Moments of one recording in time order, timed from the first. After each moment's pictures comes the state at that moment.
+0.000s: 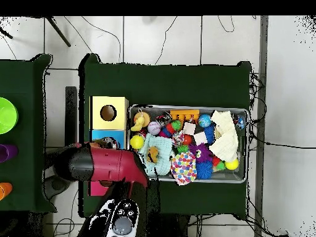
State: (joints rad) arm 0.23 -0.69 -0.21 1.75 0.23 0.47 1.62
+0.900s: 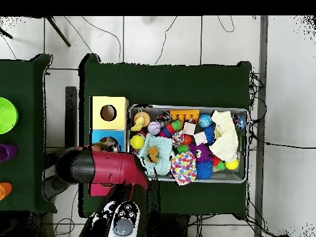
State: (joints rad) arm 0.23 -0.69 -0.20 1.78 0.23 0.46 1.62
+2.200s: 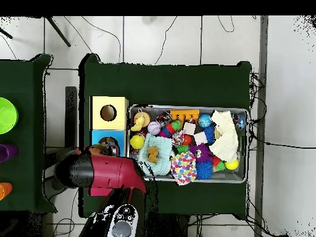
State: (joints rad) arm 0.24 -0.69 -0.20 1.81 0.26 0.38 1.62
